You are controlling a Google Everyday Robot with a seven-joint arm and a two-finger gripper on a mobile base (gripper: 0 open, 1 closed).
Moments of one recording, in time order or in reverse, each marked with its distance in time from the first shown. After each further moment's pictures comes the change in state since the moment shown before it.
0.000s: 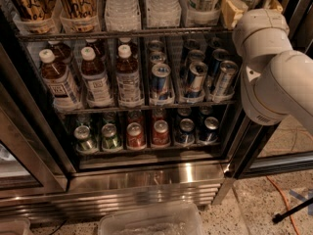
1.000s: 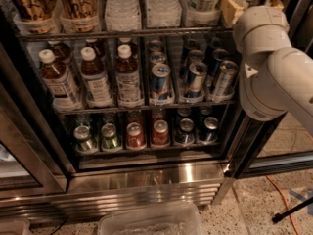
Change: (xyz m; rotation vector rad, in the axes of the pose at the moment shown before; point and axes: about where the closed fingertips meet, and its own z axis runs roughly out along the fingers) arm -0.004 -0.006 0.008 0.025 -0.019 0.011
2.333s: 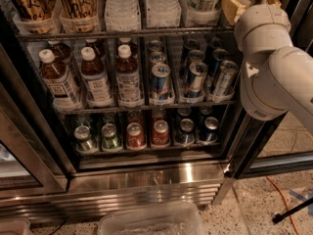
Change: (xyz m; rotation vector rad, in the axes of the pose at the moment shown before) arm -0.002 -0.002 0.001 0.010 -0.005 0.006
